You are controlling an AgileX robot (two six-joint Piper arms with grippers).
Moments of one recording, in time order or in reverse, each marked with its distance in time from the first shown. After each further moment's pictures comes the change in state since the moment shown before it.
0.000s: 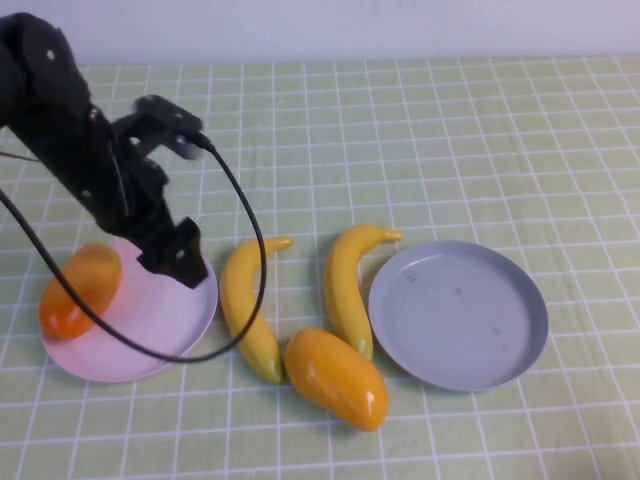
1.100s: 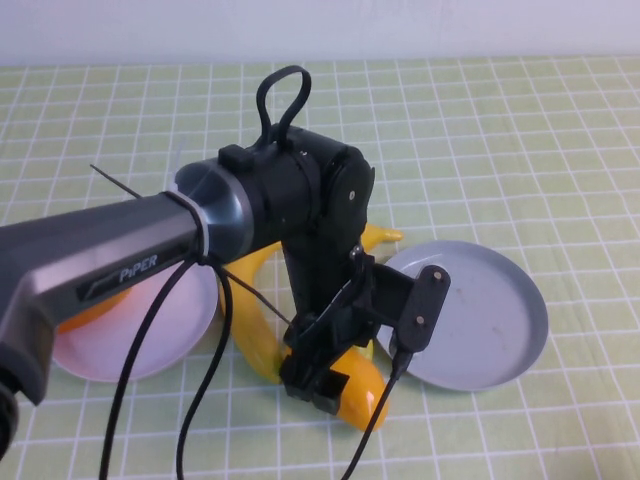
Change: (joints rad) right arm 0.000 0.000 0.000 0.003 0.000 0.000; left arm -0.562 0.119 -0.001 0.128 -0.023 0.611
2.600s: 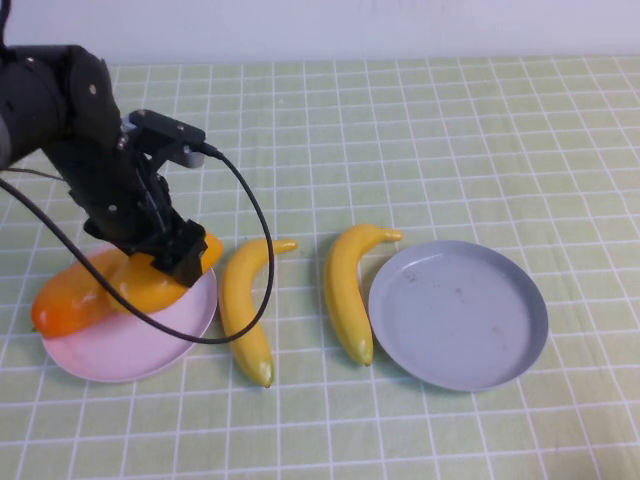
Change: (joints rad) right arm 0.000 0.000 0.002 0.004 0.000 0.000; left arm 0.502 -0.102 0.044 0.033 -0.090 -0.936
